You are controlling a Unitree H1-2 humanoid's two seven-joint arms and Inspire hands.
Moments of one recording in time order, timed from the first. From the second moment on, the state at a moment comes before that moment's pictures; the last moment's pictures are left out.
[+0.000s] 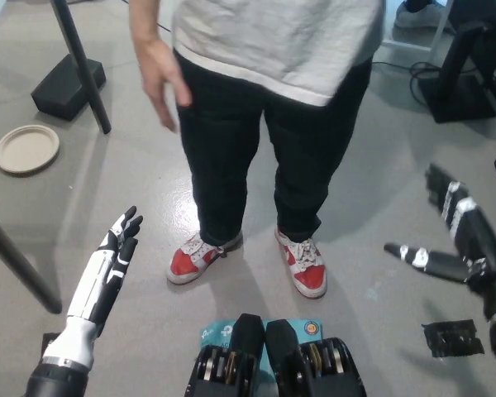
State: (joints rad) left_arm -0.10 0.17 0.00 -0.02 0.14 -0.05 -0.07; right_arm -0.23 -0.19 -0.06 0.12 0.09 0.03 0.19
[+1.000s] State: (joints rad) left_arm -0.05 0.17 0.00 -0.02 0.14 -0.05 -0.07; right_arm -0.19 -0.17 -0.03 0.21 0.12 -0.09 0.22
